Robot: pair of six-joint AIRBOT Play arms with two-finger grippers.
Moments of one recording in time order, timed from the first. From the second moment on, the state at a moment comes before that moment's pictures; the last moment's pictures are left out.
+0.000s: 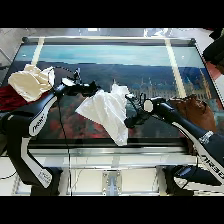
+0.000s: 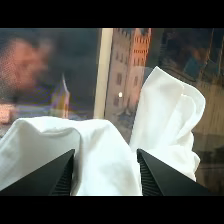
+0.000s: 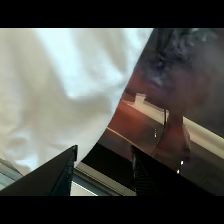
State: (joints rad) left arm -0.20 -1.86 1.40 0.54 -0.70 -1.30; right arm 0.49 -1.35 0.97 -1.29 1.08 1.50
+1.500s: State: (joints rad) left arm -0.20 -1.87 1.40 0.55 -0.71 -1.29; right arm 0.44 -1.40 0.82 -1.00 0.85 1.42
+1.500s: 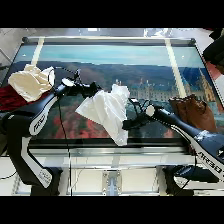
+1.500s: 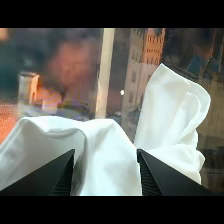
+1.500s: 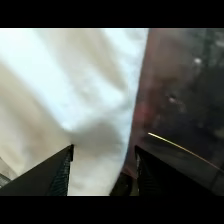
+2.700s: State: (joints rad) left arm 0.13 -0.57 1.40 0.95 -1.20 -1.30; right arm 0.40 -0.54 1.46 -1.27 1.27 1.67
